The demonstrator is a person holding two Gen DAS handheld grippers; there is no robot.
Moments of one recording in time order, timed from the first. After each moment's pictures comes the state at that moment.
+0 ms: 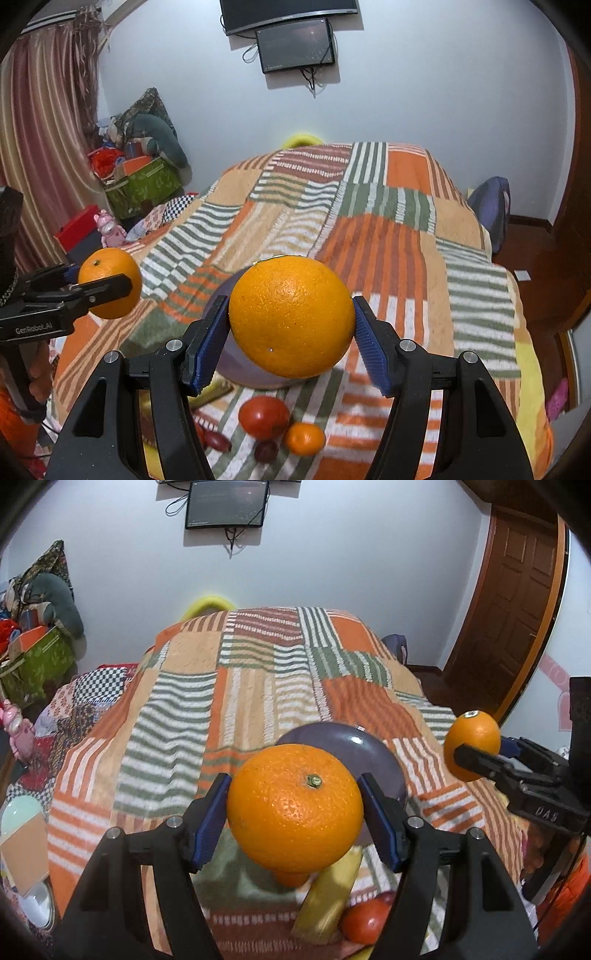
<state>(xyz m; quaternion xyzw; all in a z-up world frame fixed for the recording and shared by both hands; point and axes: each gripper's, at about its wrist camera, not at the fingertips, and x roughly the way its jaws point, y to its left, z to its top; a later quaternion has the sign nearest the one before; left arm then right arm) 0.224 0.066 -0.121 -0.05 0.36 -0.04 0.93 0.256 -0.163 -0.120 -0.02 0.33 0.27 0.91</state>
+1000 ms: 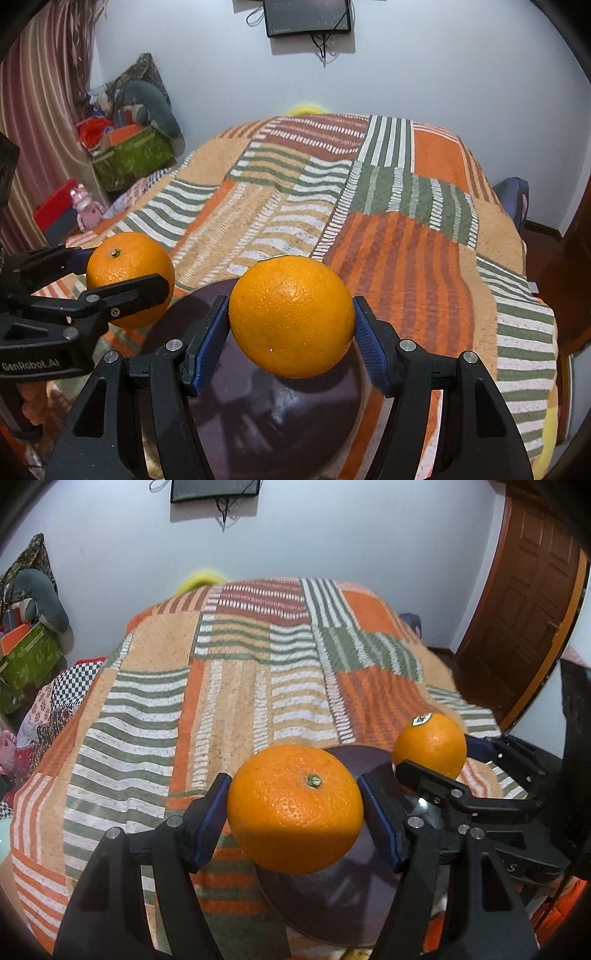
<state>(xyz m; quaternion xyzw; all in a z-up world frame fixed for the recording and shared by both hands) 0.345 0.054 -0.180 -0.04 0.41 -0.03 0.91 0.351 -0.109 -0.173 -0.07 0.37 0.27 0.89</state>
